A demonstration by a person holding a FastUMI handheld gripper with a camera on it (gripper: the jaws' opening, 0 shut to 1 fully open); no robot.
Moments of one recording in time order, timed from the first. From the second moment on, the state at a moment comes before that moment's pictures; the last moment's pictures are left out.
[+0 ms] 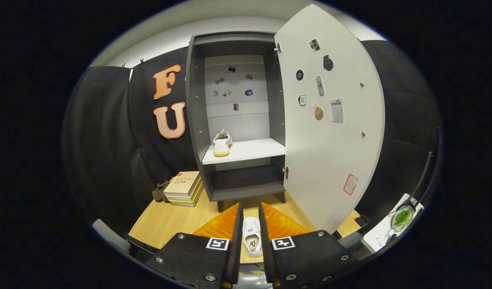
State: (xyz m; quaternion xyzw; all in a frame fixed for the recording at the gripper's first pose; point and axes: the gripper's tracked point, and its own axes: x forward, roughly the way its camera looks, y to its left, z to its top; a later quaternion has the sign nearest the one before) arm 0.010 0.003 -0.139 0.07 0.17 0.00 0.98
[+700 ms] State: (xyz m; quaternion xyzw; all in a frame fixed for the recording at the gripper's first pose) arm 0.041 0.060 -0.332 0.09 0.33 0.05 0.94
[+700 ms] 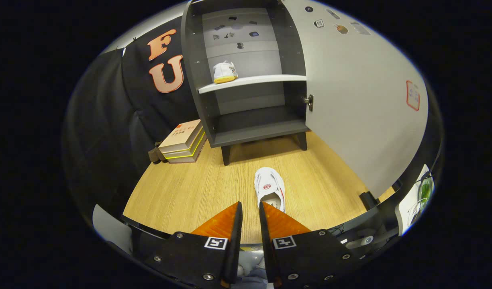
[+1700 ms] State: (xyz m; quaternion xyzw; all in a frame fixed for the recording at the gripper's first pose) arm 0.135 0.080 -0.485 0.14 0.42 0.06 0.90
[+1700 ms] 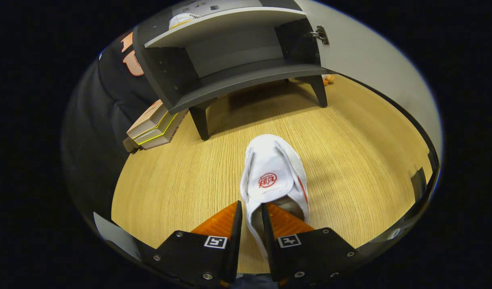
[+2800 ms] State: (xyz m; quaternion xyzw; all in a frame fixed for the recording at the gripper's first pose) arm 0.138 0.060 -0.427 0.11 0.36 0.08 0.92
